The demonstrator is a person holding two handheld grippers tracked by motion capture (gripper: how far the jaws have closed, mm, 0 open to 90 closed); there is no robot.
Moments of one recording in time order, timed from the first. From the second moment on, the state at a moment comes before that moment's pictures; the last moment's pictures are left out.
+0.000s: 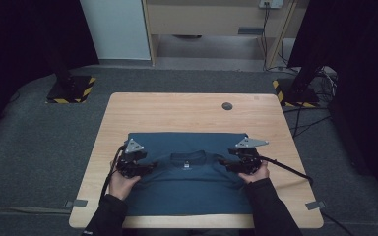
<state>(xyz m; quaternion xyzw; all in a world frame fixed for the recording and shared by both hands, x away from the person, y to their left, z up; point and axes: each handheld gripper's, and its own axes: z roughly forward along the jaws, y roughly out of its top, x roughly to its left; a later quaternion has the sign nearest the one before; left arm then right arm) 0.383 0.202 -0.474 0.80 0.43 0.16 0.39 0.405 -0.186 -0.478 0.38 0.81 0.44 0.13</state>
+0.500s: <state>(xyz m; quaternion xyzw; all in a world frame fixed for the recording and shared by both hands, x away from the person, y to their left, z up) 0.399 0.172 -0.494 0.82 0.43 0.14 0.36 0.416 -0.162 -0.498 0.37 0.83 0.41 0.10</state>
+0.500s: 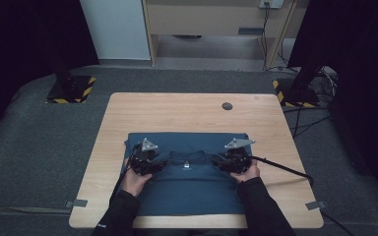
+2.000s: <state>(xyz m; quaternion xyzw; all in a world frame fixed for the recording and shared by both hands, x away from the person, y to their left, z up) 0.286 0.205 -0.435 0.81 0.38 0.12 0.43 0.338 -0.204 -0.437 0.34 0.81 0.49 0.00</state>
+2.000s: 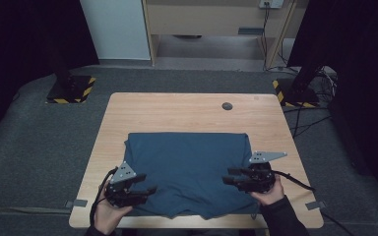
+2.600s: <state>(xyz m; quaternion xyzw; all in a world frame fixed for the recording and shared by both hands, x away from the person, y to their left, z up) 0.312 0.199 -0.523 0.82 0.46 0.20 0.29 0.345 -0.170 -0.523 0.39 0.84 0.33 0.17</state>
